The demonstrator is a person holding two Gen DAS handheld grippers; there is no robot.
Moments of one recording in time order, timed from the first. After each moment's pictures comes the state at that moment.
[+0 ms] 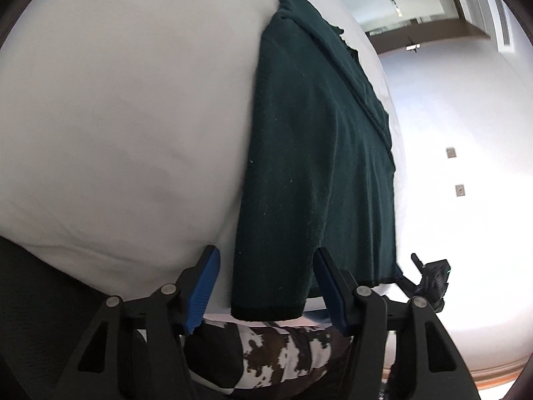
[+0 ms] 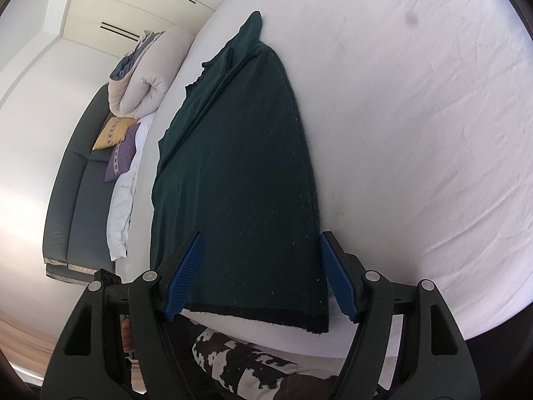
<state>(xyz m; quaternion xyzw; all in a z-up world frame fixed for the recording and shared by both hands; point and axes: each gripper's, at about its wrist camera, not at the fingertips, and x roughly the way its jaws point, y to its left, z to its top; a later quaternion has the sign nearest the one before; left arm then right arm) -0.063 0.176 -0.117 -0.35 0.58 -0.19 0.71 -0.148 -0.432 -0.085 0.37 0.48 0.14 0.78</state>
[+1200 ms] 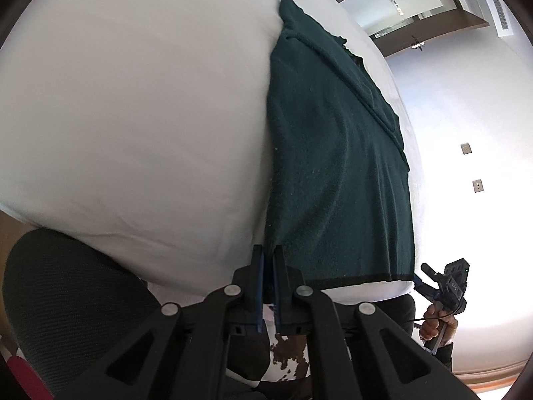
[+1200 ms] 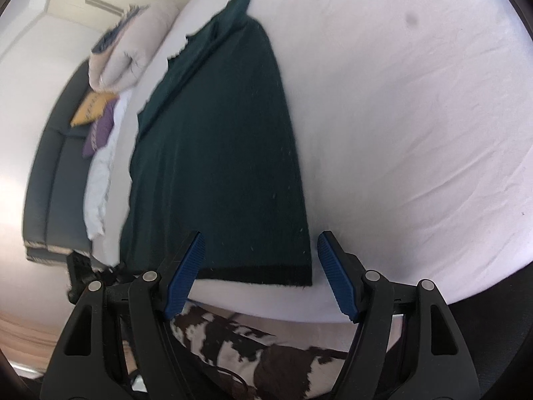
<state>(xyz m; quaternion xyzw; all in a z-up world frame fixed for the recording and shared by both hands) -0.066 0.175 -0.104 -0.30 0.57 -0.15 0.75 -0.143 -0.422 -0.086 0.31 0.55 0.12 0.77</state>
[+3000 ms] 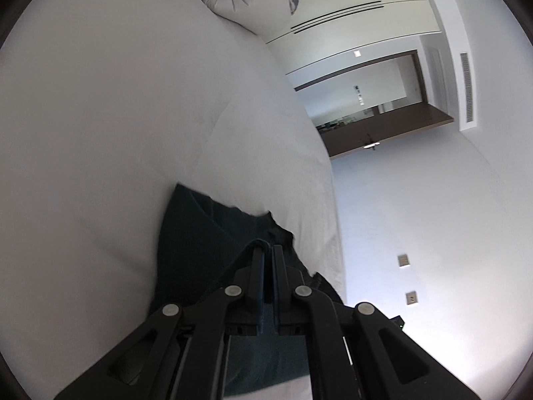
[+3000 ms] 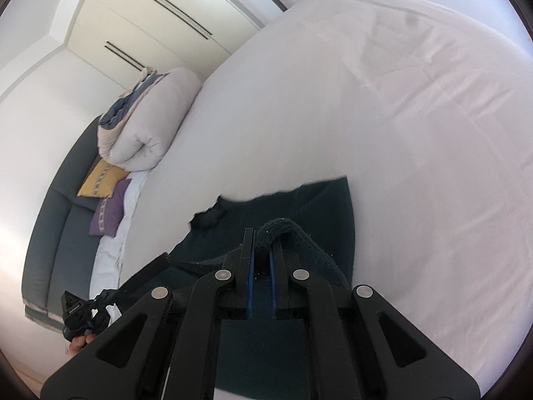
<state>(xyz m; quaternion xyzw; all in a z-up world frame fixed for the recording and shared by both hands) 0.248 0.191 -0.032 -0.46 0.39 -0.18 0.78 0.256 -0.416 -0.009 0.33 0.41 0.10 0.84</state>
